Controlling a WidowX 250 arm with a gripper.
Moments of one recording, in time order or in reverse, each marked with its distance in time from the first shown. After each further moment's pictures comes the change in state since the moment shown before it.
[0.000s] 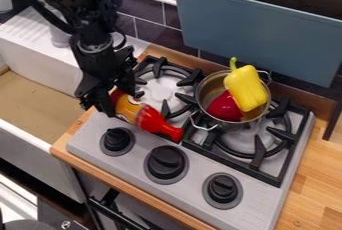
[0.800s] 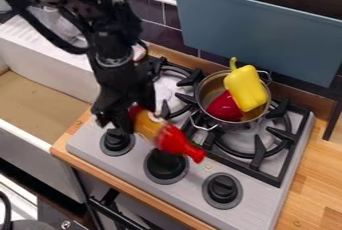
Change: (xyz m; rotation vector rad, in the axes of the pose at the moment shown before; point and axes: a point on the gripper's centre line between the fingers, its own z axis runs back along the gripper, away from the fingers) arm -0.040 0.012 0.013 -0.002 0.048 -0.040
